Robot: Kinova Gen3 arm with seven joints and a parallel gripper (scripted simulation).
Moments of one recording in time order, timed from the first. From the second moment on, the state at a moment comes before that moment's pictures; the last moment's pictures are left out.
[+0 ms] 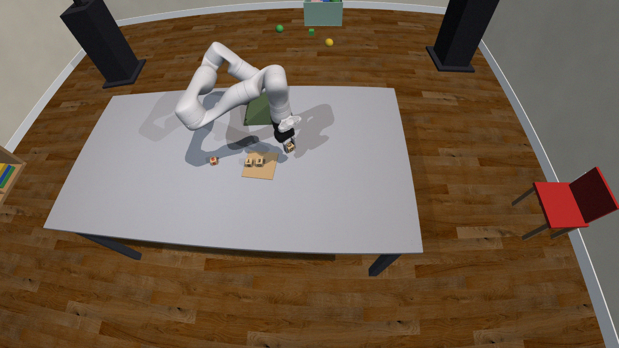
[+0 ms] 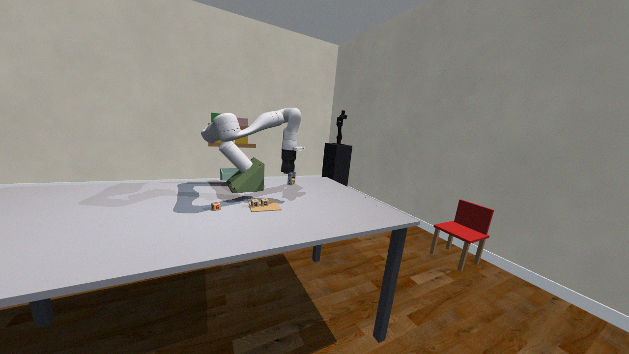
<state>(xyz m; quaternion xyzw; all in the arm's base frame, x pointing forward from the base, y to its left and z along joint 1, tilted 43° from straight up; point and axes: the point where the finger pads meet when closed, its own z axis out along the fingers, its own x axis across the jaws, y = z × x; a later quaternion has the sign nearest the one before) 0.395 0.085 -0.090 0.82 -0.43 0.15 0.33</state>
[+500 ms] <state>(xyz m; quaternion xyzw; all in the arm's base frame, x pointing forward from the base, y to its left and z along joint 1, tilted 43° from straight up) 0.397 0.063 -0.066 0.89 -0.26 0.08 0.36</state>
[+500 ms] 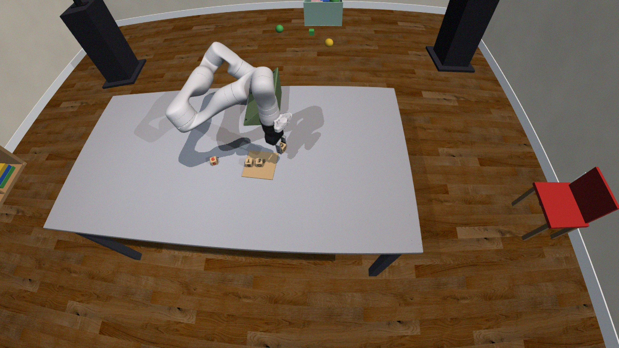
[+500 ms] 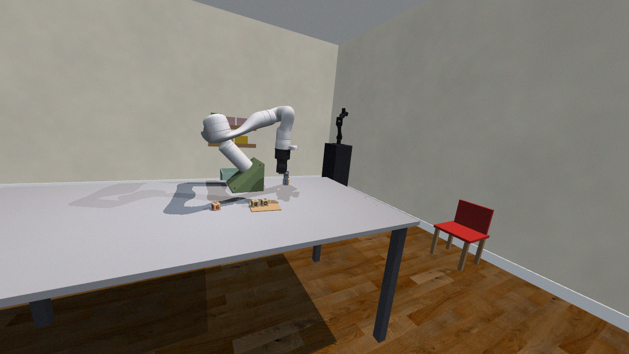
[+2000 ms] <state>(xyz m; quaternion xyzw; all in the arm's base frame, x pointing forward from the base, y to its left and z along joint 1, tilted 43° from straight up) 0.396 0.018 -0.025 0.93 -0.03 -0.01 0.37</state>
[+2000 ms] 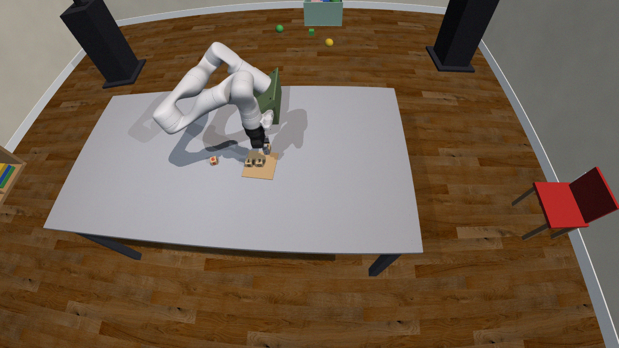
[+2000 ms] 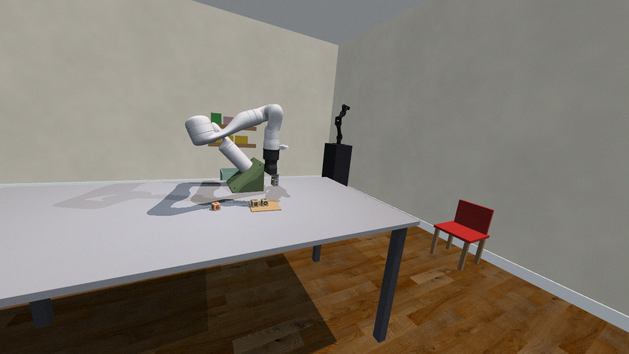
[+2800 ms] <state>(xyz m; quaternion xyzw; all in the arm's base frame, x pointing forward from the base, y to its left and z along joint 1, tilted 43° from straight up) 0.400 -0.023 -0.070 0.93 -0.03 0.00 0.37</state>
